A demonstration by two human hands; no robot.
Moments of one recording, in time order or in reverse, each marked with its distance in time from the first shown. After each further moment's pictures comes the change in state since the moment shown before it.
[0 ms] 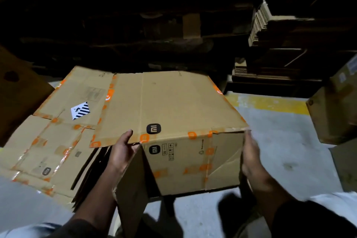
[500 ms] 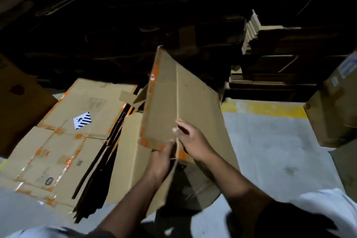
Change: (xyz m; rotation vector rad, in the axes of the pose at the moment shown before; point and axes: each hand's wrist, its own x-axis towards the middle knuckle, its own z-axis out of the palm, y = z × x) left_hand -0.029 -0.060 0.056 0.547 -0.173 0.264; right_hand -0.122 -0.068 0.091 -0.544 -0.745 -0.598
